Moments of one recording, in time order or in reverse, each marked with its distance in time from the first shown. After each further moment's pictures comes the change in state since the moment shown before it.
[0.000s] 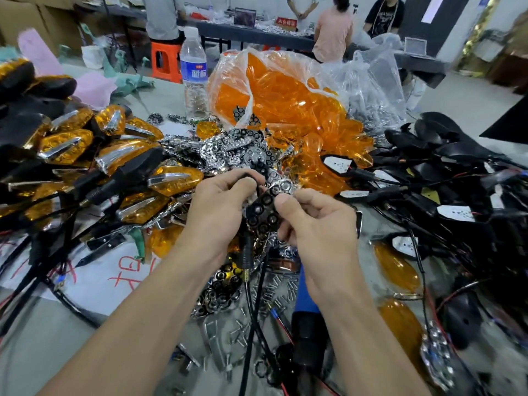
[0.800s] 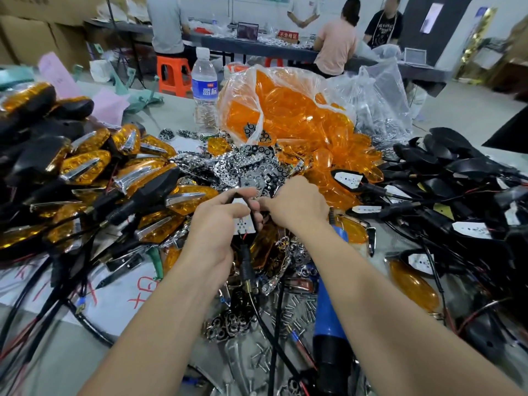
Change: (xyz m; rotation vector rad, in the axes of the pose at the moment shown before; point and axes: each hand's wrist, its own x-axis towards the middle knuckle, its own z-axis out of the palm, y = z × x) left_hand 0.018 -0.004 -0.022 -0.425 0.049 -0.239; right_hand 0.104 0.017 0.054 -1.105 -0.011 0.213
